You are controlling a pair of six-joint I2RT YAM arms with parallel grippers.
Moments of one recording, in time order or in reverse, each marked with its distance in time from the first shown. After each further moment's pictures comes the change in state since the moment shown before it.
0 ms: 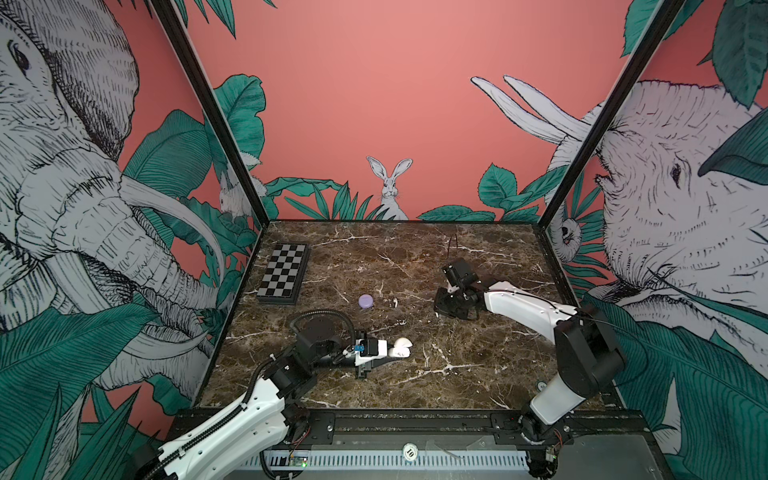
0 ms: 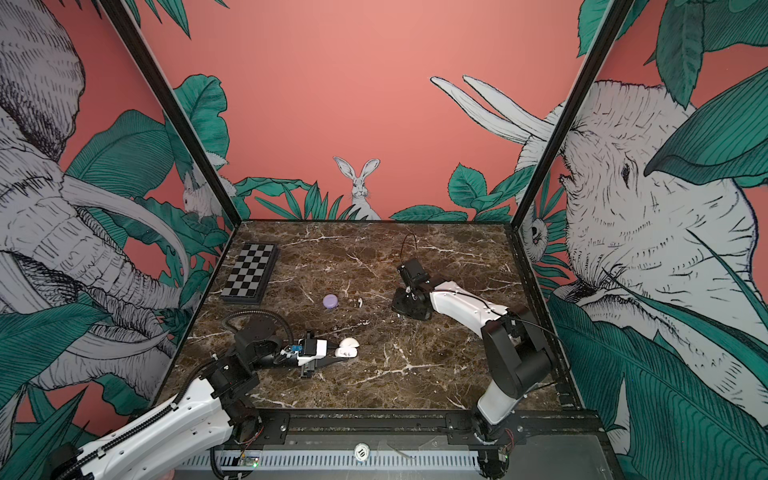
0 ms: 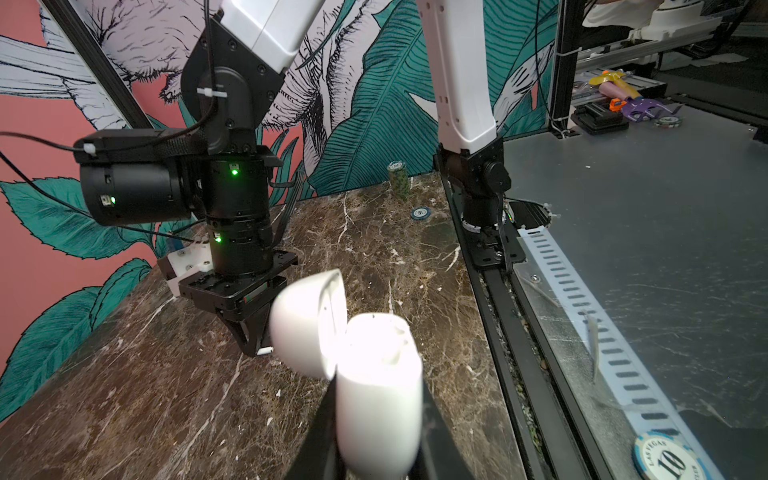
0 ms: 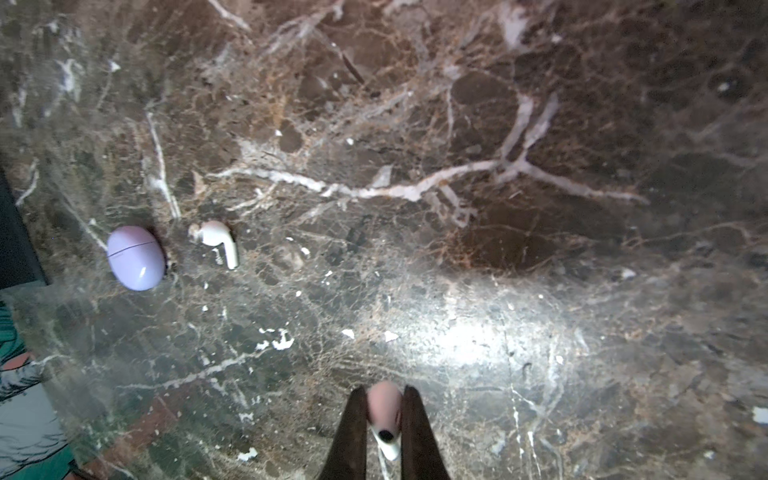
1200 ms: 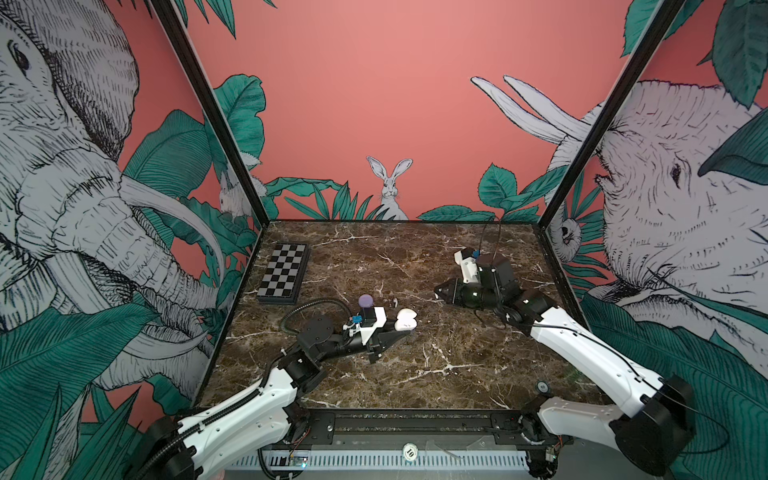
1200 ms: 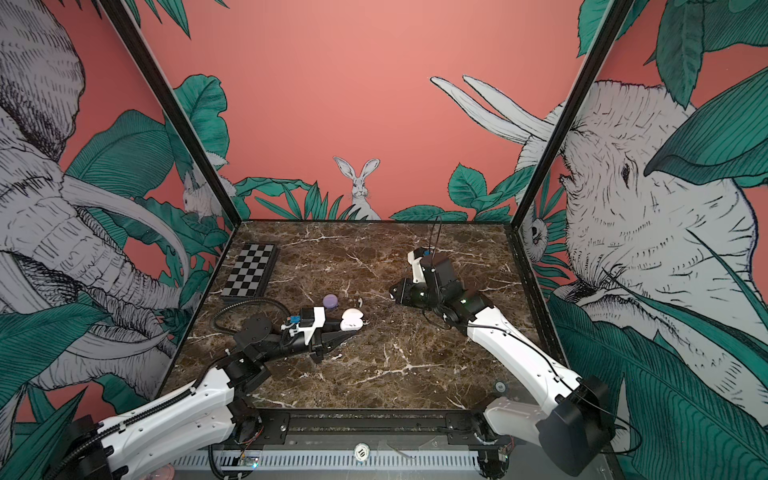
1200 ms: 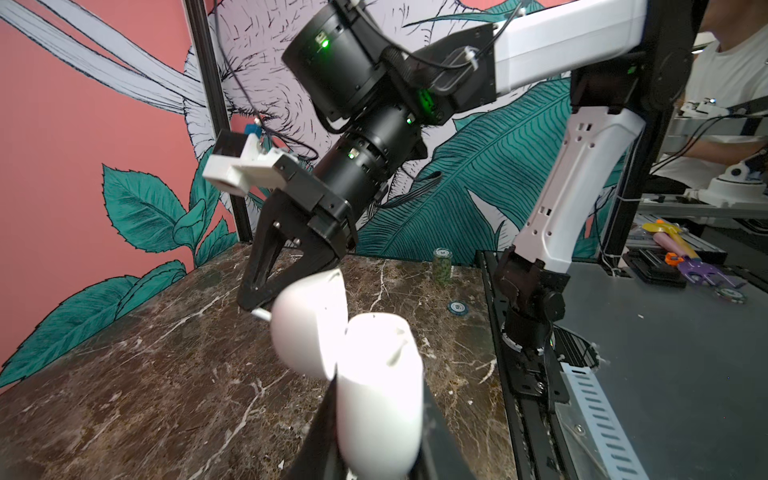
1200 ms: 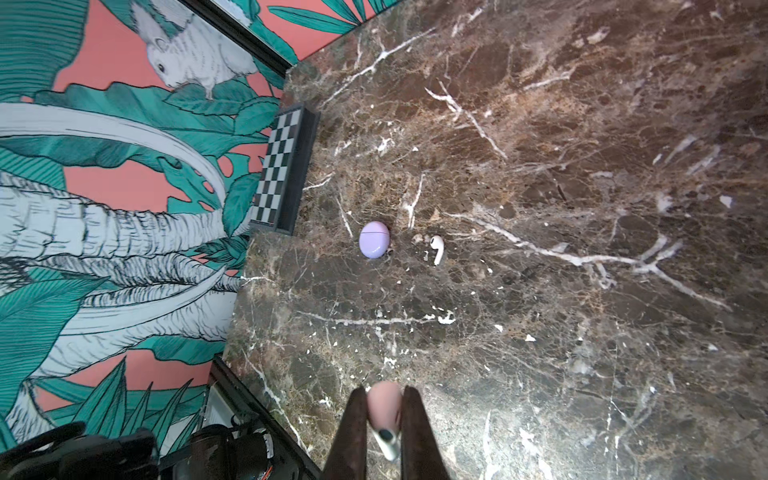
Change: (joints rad) left arm -0.032 0.172 -0.017 0.491 -0.190 -0.447; right arm 0.020 -0.440 -0.072 0.132 -0.145 -0.135
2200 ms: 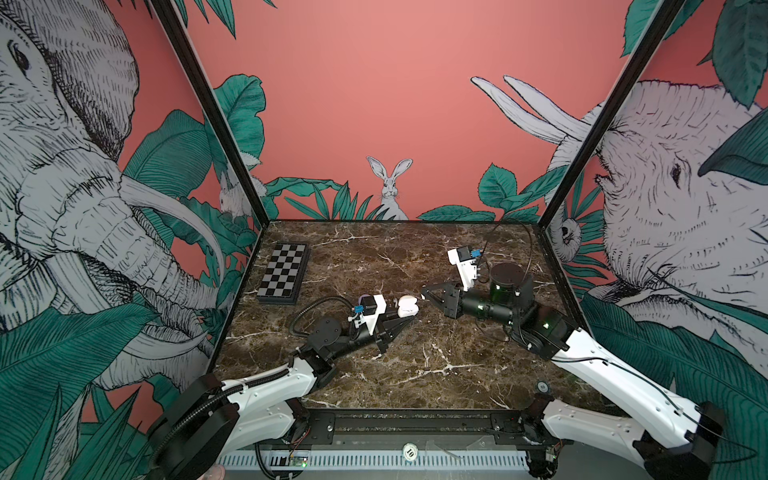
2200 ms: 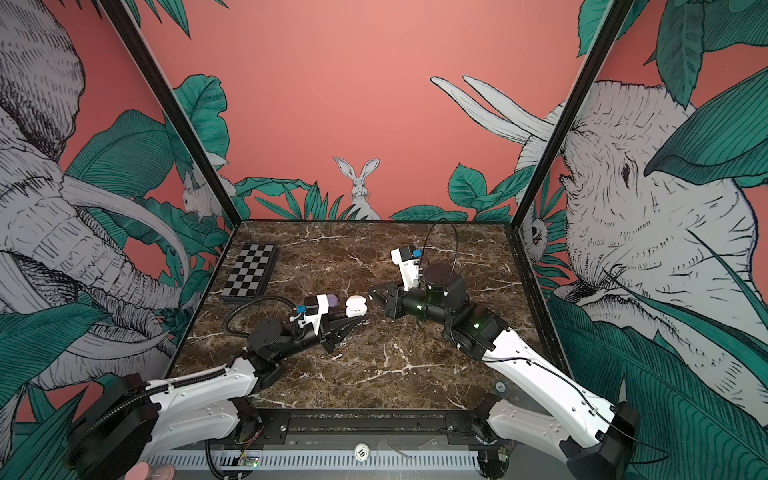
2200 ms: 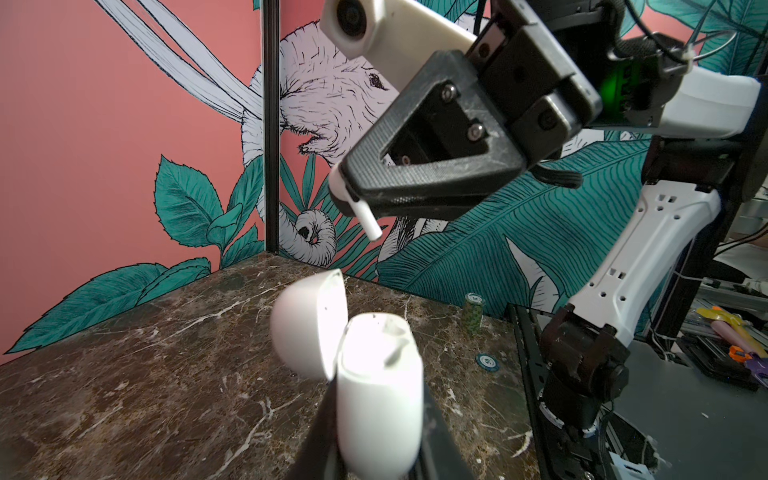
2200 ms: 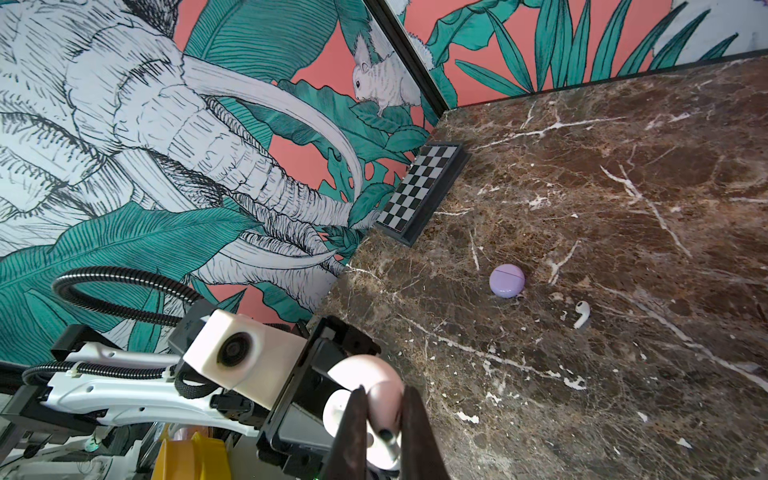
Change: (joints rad) left arm -0.007 0.246 -0.057 0.426 -0.129 -0.161; right arm 0.203 -0.163 0.000 0.169 -0.021 -0.052
